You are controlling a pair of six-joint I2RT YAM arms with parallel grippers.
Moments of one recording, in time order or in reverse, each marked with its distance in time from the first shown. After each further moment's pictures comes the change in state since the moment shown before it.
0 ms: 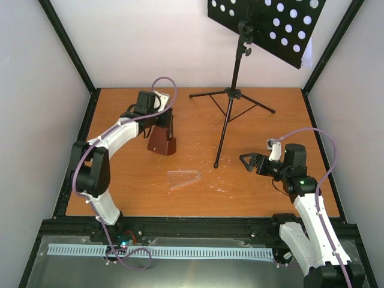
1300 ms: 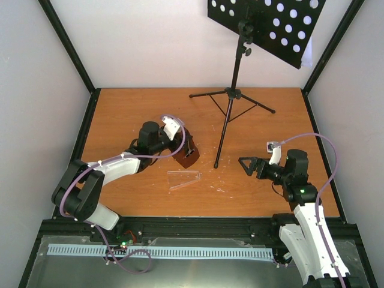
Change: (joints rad) left arm -0.180 -0.267 -0.603 0.787 0.221 0.044; right arm 0.000 -0.113 -0.071 0.068 -0.058 -0.001
